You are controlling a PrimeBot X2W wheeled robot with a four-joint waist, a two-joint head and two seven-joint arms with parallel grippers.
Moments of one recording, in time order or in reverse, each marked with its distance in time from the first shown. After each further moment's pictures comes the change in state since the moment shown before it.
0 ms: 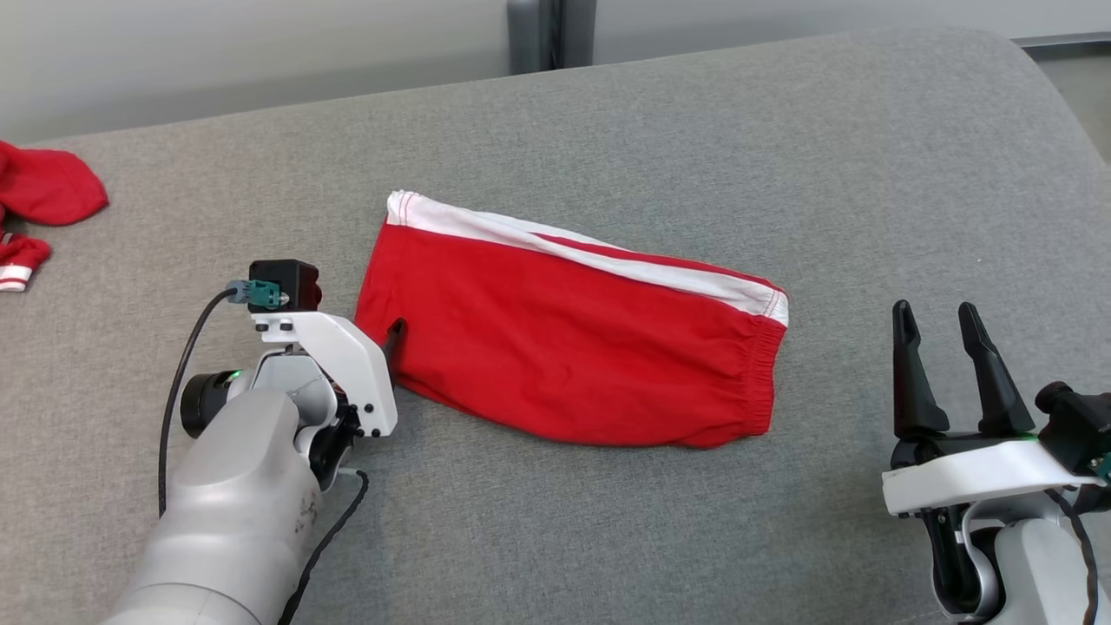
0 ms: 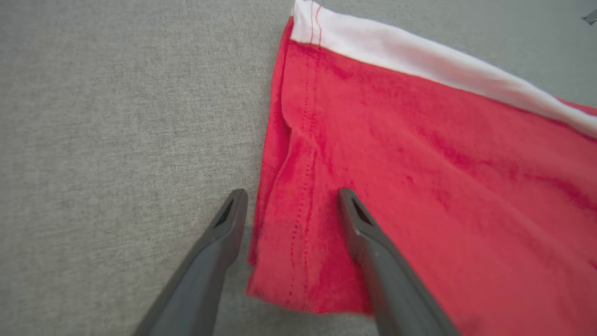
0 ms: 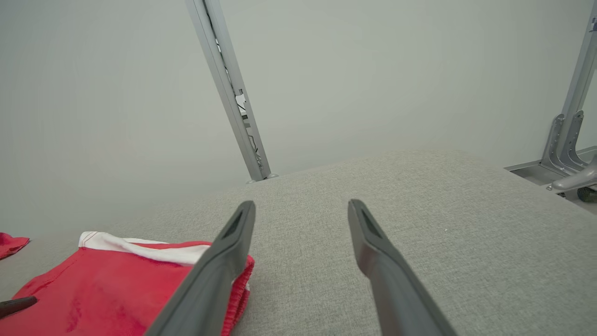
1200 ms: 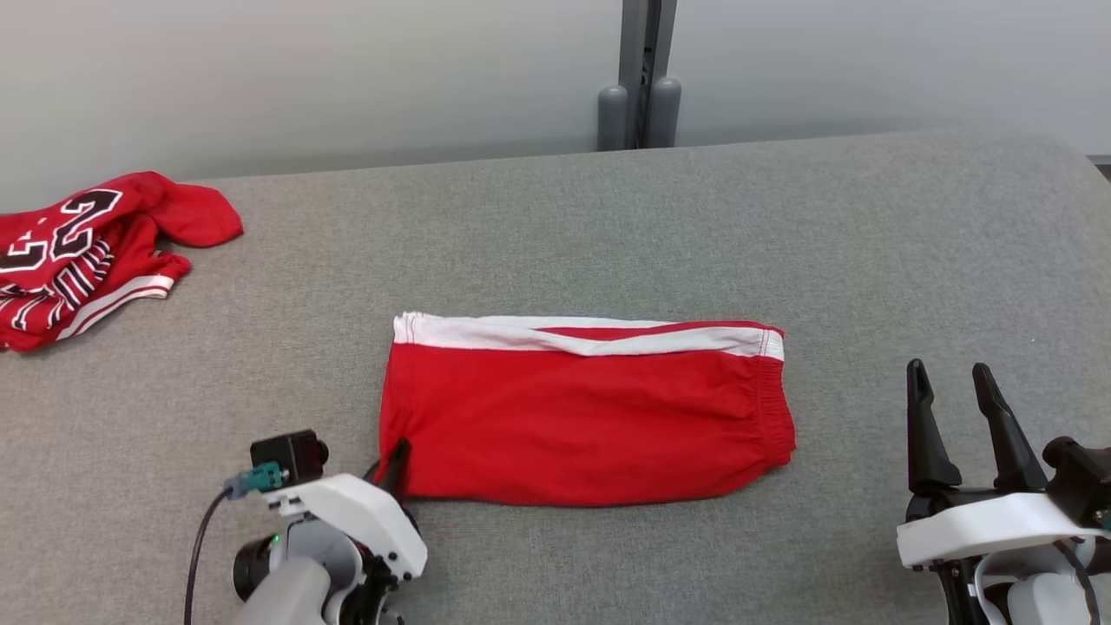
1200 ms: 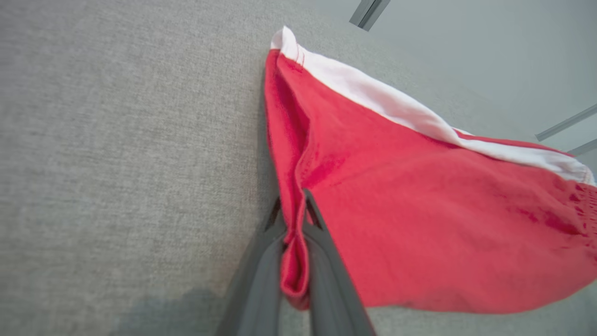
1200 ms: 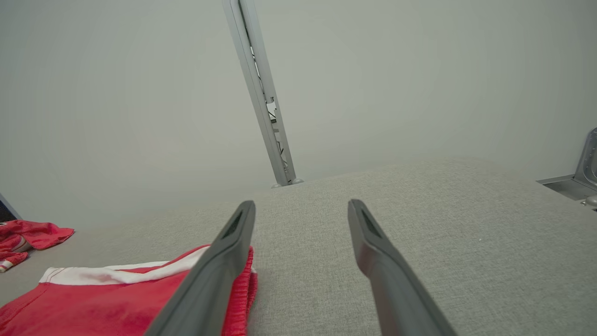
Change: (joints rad) left arm 0.391 0.000 0.019 -0.283 -0.188 0.017 -0.178; right arm 0.097 0.000 -0.036 -0.001 -0.028 0.000 0.000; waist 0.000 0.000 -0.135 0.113
